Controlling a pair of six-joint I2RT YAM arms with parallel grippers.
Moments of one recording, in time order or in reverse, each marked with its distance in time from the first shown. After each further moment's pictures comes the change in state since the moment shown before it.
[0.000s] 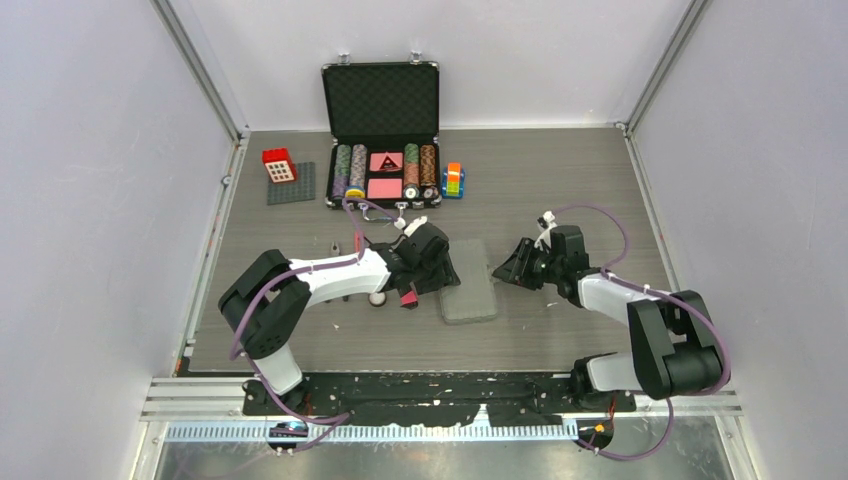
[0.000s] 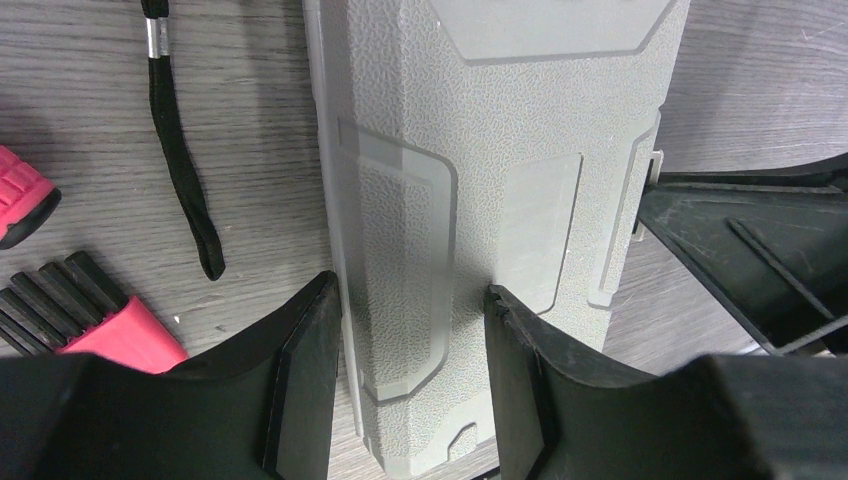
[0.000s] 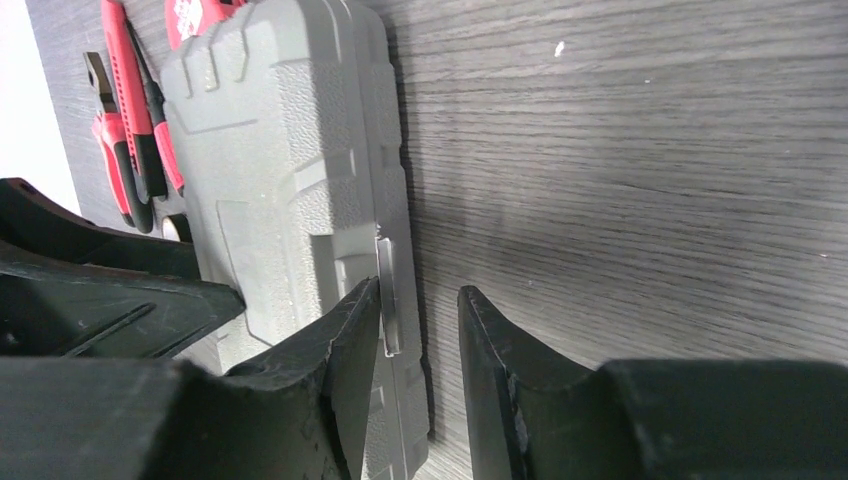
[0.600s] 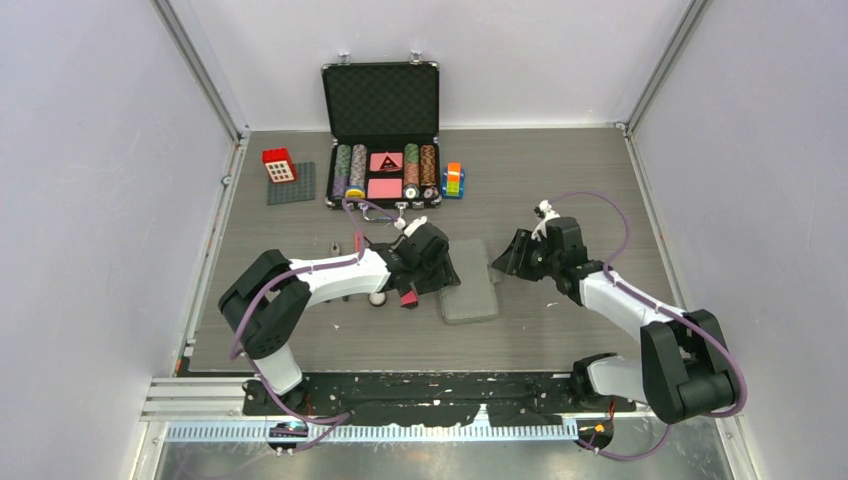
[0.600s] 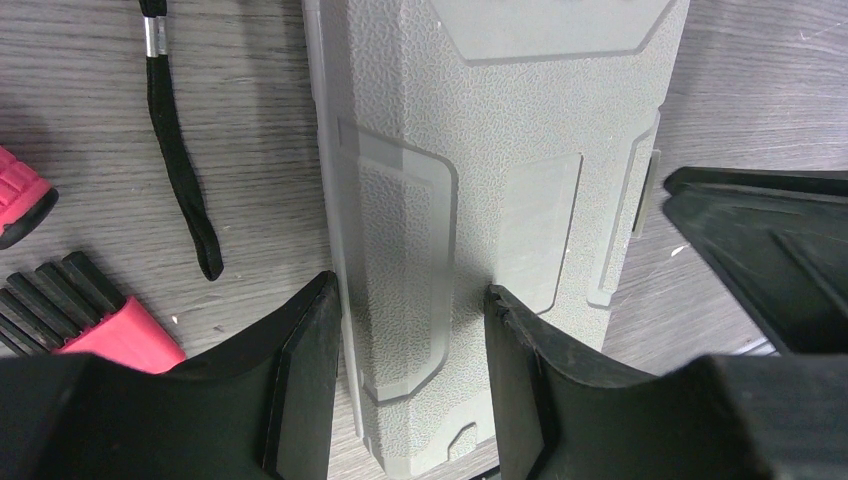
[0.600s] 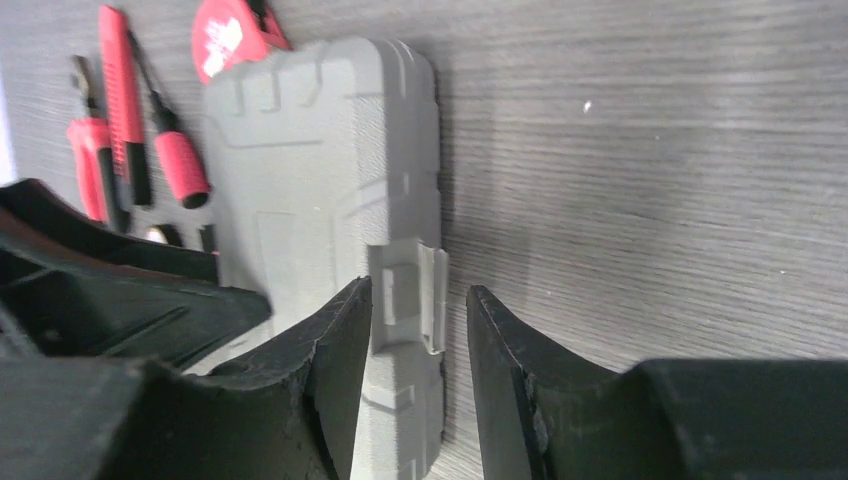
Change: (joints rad) left arm 0.000 0.000 -0.003 0.005 0.004 -0.004; right arm 0.076 -0.072 0.081 -0.145 0.150 -0.074
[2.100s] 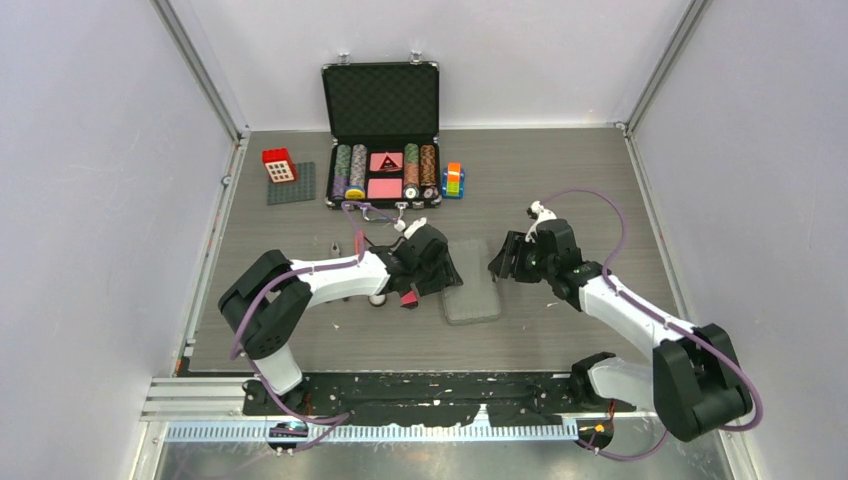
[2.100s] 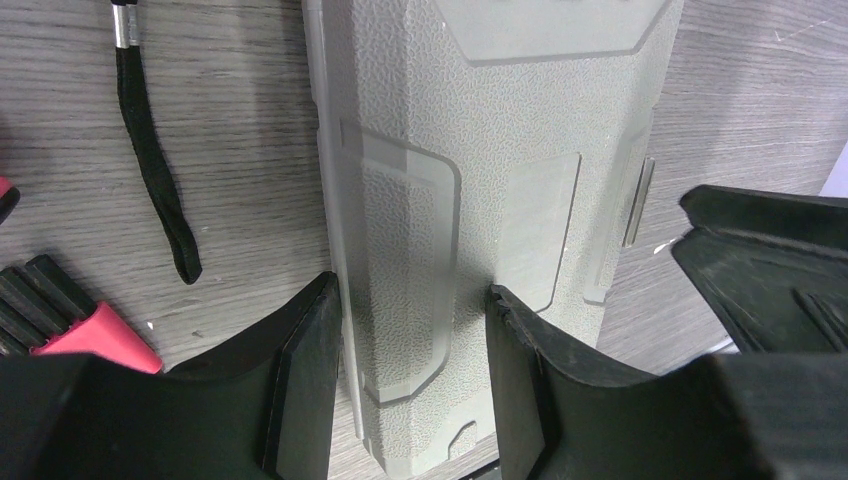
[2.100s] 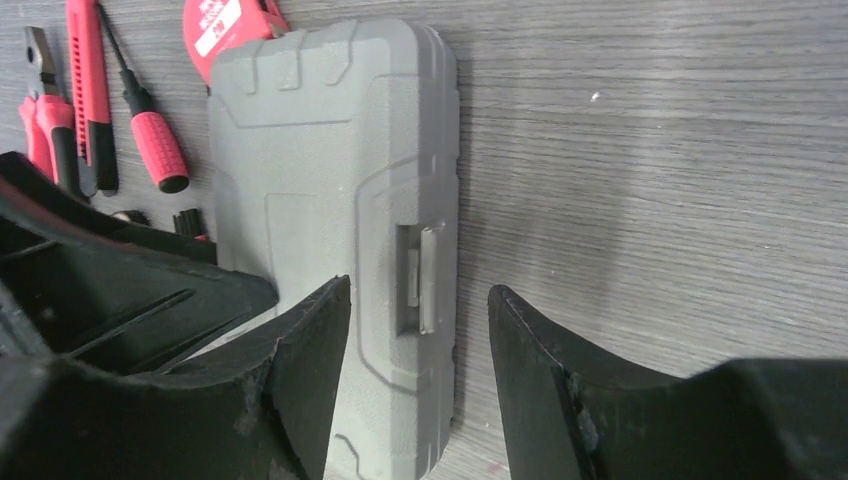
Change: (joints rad) left arm -0.002 0.000 -0.025 0.051 0.014 -0.027; right arm 0.096 -0.129 0.022 -0.095 0.129 -0.030
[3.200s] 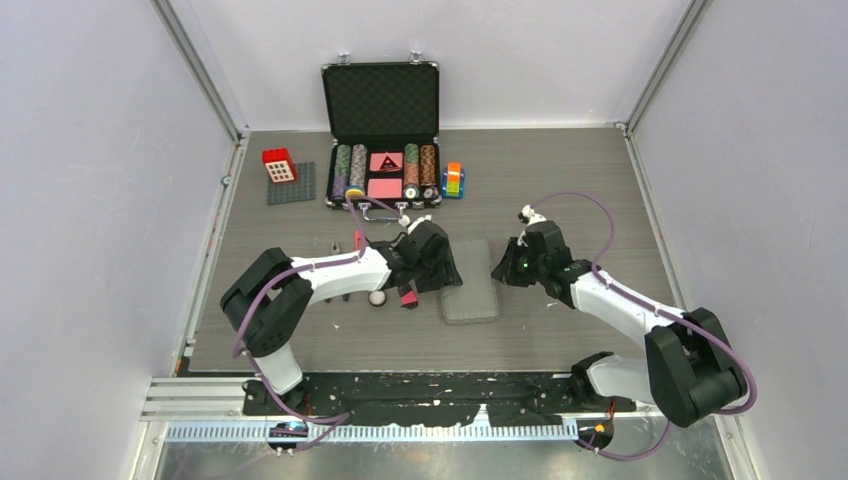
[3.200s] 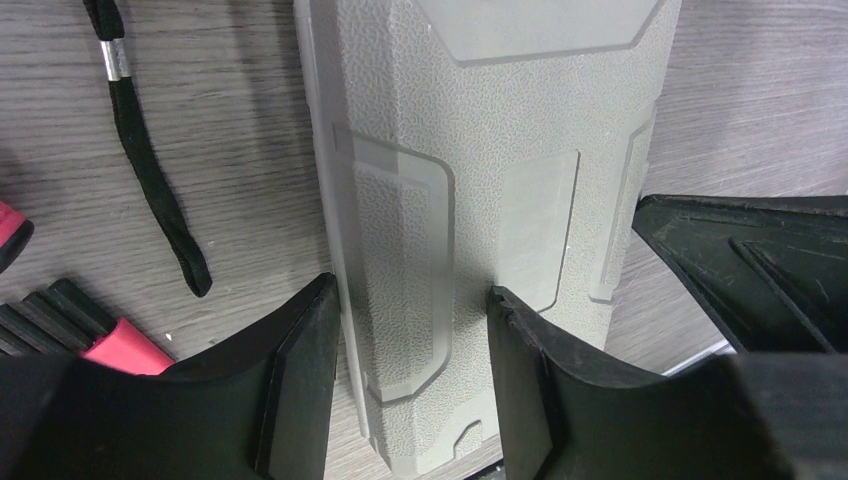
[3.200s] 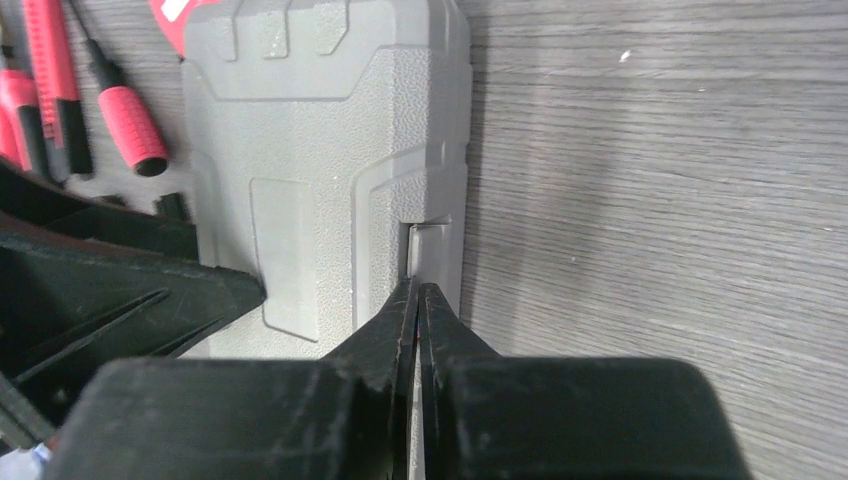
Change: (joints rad) left arm 0.005 0.014 0.037 -0.036 0.039 0.096; right arm 0.029 0.096 -0.006 0.020 -0.001 0.036
